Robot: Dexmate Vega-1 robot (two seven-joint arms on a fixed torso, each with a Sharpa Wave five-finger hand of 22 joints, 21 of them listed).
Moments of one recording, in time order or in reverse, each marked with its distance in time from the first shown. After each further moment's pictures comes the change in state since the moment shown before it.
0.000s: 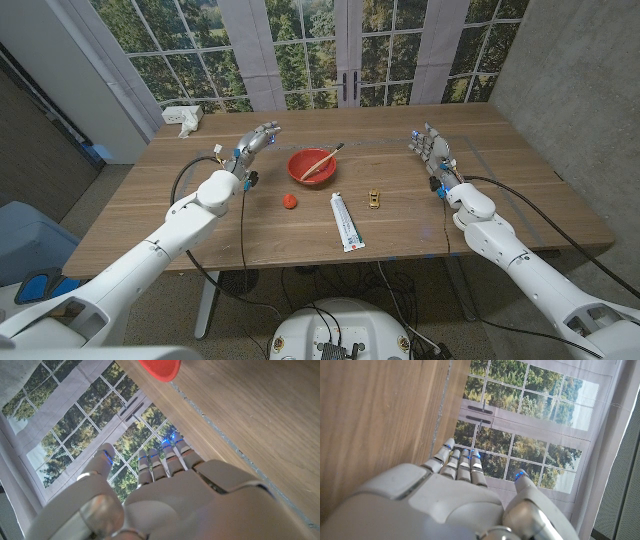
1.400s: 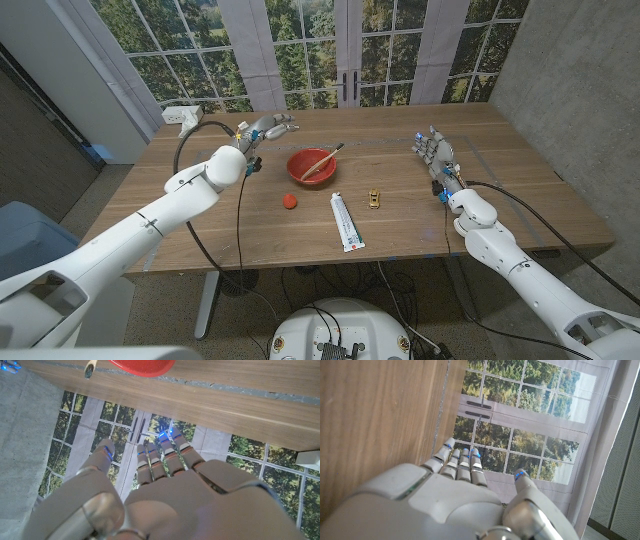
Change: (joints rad) left arm -0.123 0.121 0.113 -0.219 0.329 0.304 -0.101; left_hand 0.064 0.004 -0.005 -0.010 -0.007 0.090 0.022 0.003 0.005 0.093 -0.007 0.000 0.000 0.118 -0.004 0.013 0.009 0.078 -0.040 0.026 0.009; right arm -0.030 0.014 0.016 0.014 0.014 0.054 0.003; right_hand 0.000 0.000 -0.002 -0.010 0.000 0.003 0.004 0.000 0.000 0.009 0.002 0.008 0.000 0.009 0.002 0.000 -0.005 0.019 0.008 -0.022 0.001
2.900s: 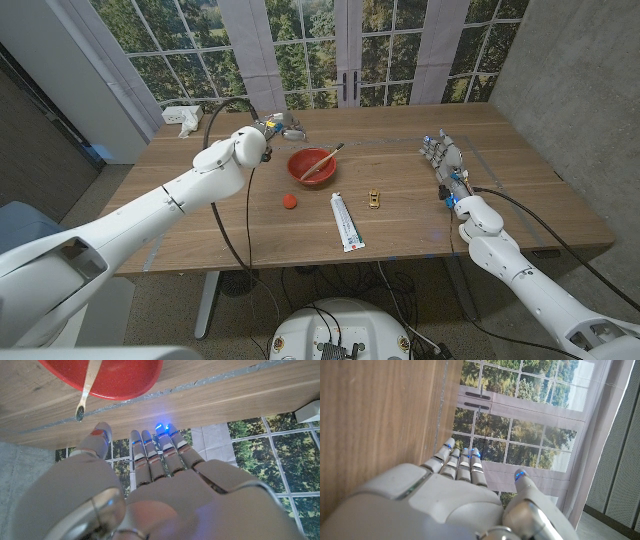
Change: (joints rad) left arm -0.226 -0.023 0.231 -0.086 0.340 0.355 -0.291; left_hand 0.268 -0.102 -0.059 -0.001 -0.004 0.242 0.013 0.054 0.018 0.254 -0.029 0.034 0.037 0.152 -0.009 0.038 0.033 0.091 -0.041 0.008 -0.005; right arm -0.027 0.010 0.031 0.039 0.029 0.069 0.025; right_hand 0.000 0.000 -0.004 -0.004 0.000 0.007 -0.004 0.000 0.000 0.007 0.000 0.000 0.000 0.009 0.009 0.000 -0.005 0.014 0.007 -0.023 0.000
